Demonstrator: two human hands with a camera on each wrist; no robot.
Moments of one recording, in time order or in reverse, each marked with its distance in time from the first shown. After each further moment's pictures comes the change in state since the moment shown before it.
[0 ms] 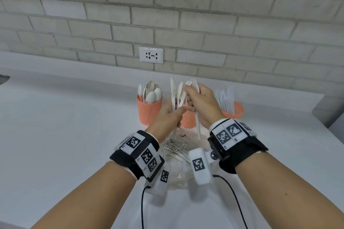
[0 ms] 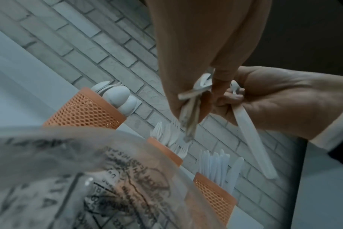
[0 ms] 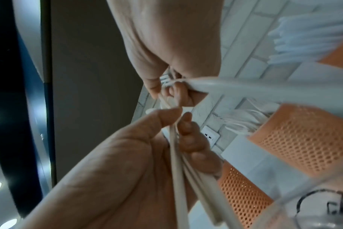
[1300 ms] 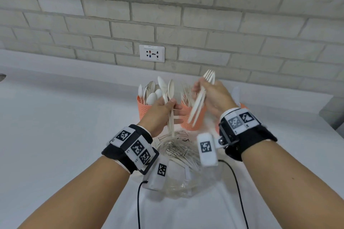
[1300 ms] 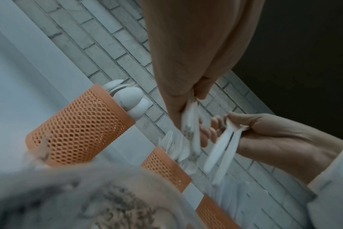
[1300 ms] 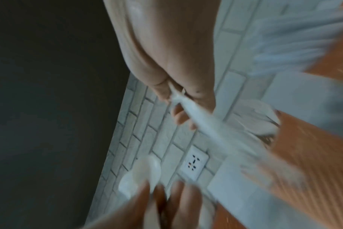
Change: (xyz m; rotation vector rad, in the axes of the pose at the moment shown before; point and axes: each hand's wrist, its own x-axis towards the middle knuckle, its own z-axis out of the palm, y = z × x) left_hand 0.027 0.004 -0.021 -0.296 0.020 -0.136; right_hand 0.047 0.000 -0.020 0.132 0.030 0.117
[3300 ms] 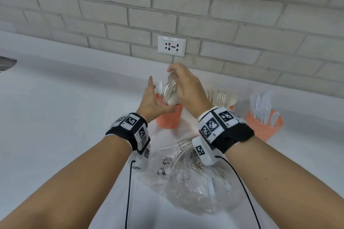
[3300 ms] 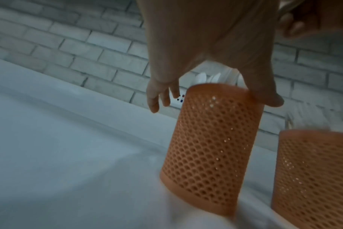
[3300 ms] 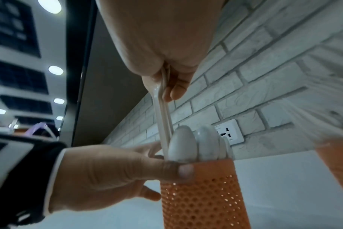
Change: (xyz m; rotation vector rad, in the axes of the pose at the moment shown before) left_hand 0.070 -0.019 -0.116 0.684 0.230 0.097; right_hand 0.016 0.030 0.107 -0.807 -0.251 -0.754
